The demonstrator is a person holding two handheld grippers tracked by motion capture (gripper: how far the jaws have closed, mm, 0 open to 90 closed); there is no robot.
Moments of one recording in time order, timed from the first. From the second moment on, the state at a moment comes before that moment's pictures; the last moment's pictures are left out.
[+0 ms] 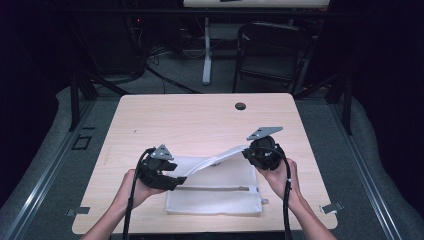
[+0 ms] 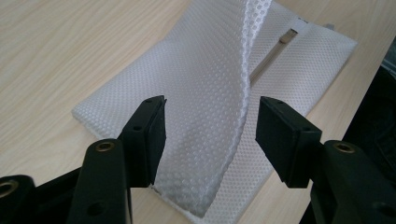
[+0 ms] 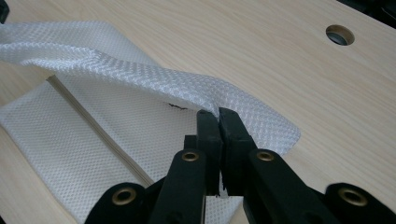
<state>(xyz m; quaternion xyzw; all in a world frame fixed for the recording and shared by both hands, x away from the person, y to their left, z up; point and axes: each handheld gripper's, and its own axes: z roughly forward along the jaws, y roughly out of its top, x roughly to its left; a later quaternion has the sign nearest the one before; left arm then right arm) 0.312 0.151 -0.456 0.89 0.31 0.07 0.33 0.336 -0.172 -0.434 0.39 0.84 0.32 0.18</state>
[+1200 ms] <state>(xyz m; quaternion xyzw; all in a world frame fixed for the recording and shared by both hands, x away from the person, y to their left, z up) 0.308 0.163 -0.465 0.88 0.31 0.13 0.33 0.363 -0.171 -0.431 0.42 0.83 0.33 0.17</state>
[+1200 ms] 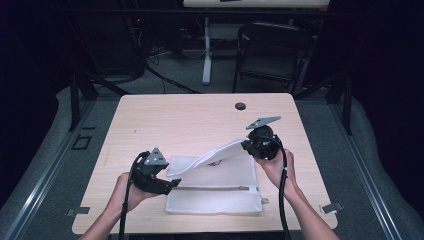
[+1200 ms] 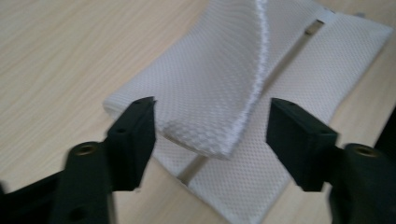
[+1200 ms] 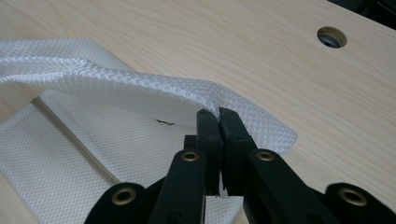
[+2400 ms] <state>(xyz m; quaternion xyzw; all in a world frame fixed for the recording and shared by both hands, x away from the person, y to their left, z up) 0.382 0.153 -0.459 0.85 0.34 0.20 0.34 0.411 -0.172 -0.447 0.44 0.82 0.32 0.18</state>
